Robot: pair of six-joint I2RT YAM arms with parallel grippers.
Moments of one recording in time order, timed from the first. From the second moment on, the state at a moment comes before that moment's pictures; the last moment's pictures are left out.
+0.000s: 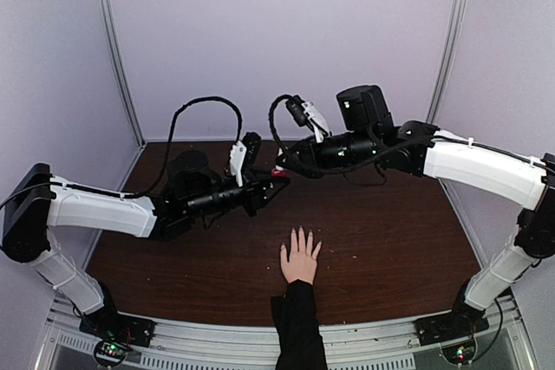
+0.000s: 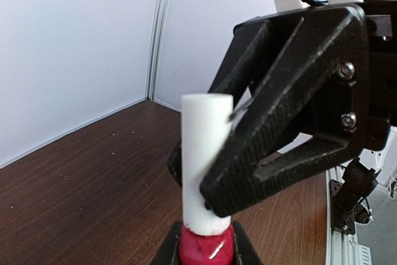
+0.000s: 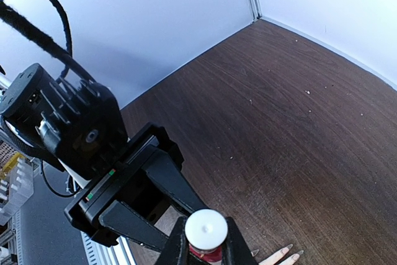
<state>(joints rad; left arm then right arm) -0.93 1.53 0.82 0.69 0.22 -0.18 0.87 1.55 1.42 -0.30 -0.30 0.24</state>
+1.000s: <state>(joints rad) -0.91 1.50 0.85 0.92 0.61 -0.31 0.85 1.46 1.43 -0.21 -0.69 0.08</state>
